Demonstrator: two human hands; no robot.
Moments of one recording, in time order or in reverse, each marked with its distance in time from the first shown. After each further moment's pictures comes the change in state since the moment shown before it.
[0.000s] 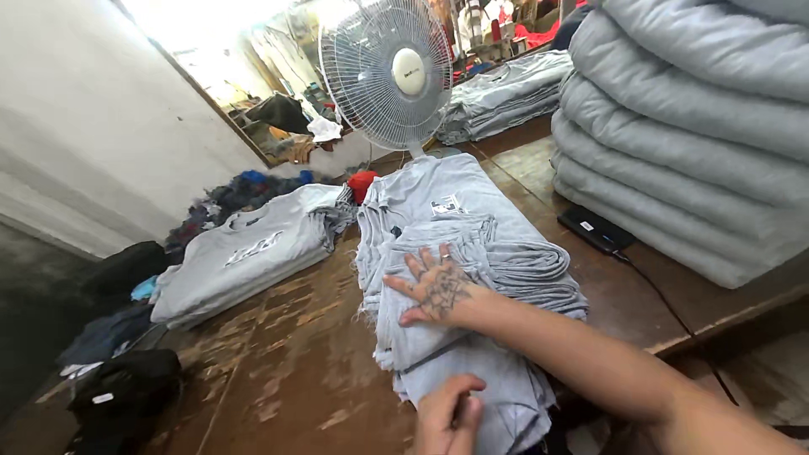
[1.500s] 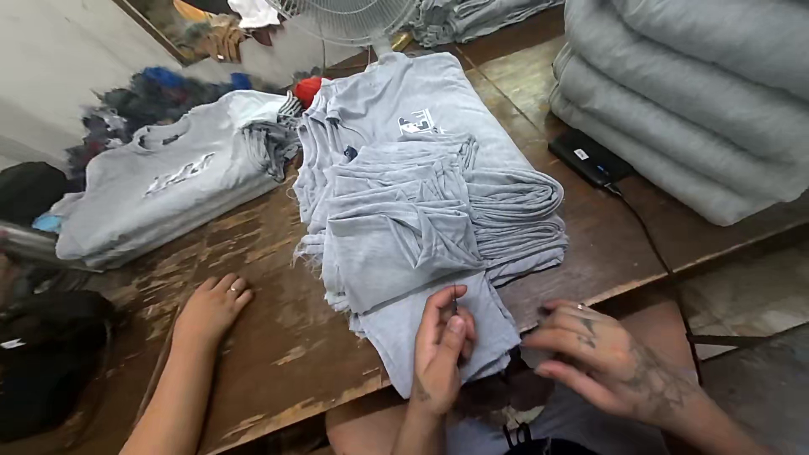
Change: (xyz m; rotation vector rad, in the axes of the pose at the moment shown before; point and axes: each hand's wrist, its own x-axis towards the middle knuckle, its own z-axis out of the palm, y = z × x) left_hand 0.015 -0.013 0.062 -0.647 0.076 -0.188; right_hand -0.231 0.053 0.092 0.217 0.632 -0.188
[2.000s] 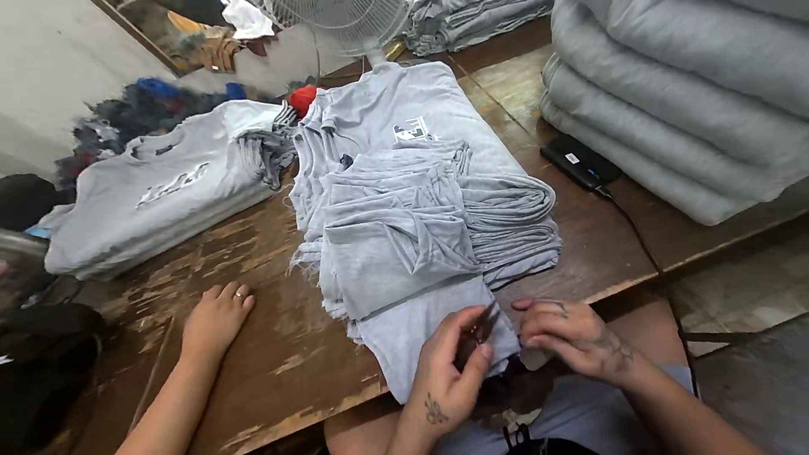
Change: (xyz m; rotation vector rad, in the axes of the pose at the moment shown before) left_hand -0.008 0.008 -0.008 0.494 -0.197 0.080; right_hand -0.001 0.026 0.024 0.285 0.067 0.032
